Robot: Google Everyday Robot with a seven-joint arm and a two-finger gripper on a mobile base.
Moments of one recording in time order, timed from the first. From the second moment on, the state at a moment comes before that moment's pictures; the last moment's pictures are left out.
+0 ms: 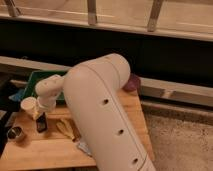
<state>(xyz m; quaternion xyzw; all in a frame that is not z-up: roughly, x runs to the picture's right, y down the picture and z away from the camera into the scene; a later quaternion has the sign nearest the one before) -0.343 0.144 0.817 -0.42 0.00 0.54 0.73</state>
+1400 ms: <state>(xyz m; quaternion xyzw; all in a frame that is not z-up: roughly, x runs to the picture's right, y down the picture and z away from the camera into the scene) -0.359 0.157 0.823 -0.43 0.03 0.52 0.74</state>
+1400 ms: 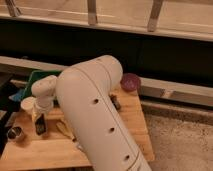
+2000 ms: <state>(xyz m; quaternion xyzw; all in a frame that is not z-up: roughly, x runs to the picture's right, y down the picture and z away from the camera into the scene) -0.296 0.170 0.827 -0.41 0.10 0.54 0.73</state>
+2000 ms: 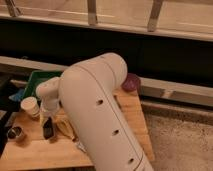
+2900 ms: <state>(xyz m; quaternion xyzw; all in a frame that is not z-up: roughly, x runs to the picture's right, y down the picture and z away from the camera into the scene) -0.335 0.114 0.857 -0.39 0.04 0.56 0.73</state>
